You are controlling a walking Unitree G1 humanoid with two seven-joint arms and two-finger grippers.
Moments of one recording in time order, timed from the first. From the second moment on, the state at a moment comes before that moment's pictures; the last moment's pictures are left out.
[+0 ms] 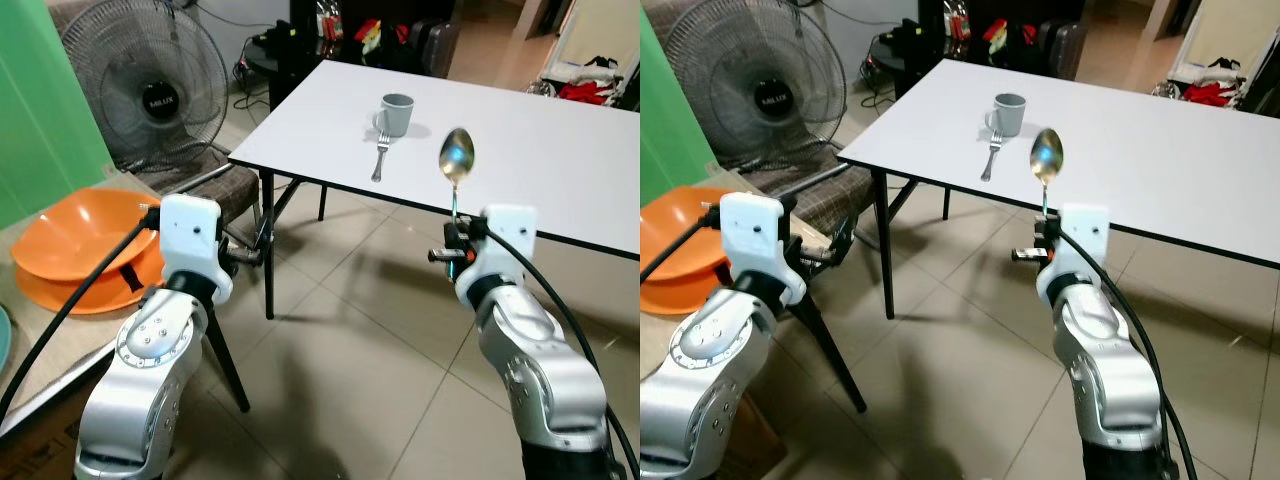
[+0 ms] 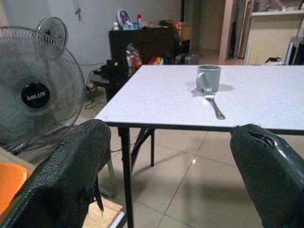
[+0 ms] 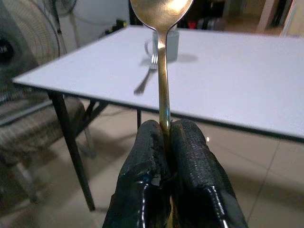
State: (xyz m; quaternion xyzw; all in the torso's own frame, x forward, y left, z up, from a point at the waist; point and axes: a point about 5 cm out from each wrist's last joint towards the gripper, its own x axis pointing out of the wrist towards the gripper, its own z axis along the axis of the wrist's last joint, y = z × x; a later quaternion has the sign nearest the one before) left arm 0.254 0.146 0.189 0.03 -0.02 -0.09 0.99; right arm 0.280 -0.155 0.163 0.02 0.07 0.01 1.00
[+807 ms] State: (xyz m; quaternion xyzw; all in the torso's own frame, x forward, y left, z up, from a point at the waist) left arm 0.261 0.151 0.186 0.04 -0.02 -0.09 0.99; right arm 0.284 -0.149 0.171 0.02 0.06 0.02 1.00
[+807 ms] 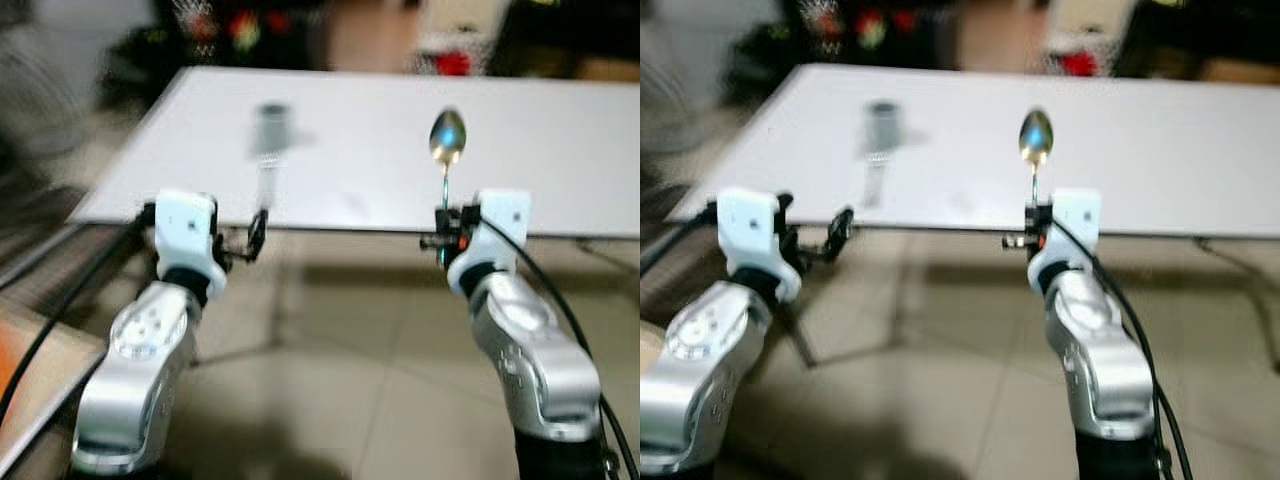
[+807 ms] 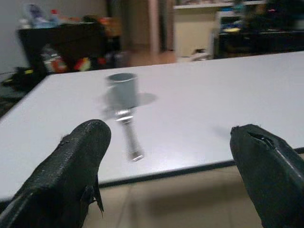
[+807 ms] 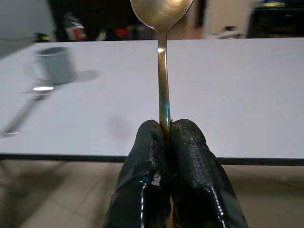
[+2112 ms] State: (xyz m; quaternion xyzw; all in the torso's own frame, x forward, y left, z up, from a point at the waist) left arm 0.260 0.155 0.186 0.04 -0.02 -0.09 1.00; right arm 0.296 -0.137 0.163 0.03 0.11 0.07 0.99
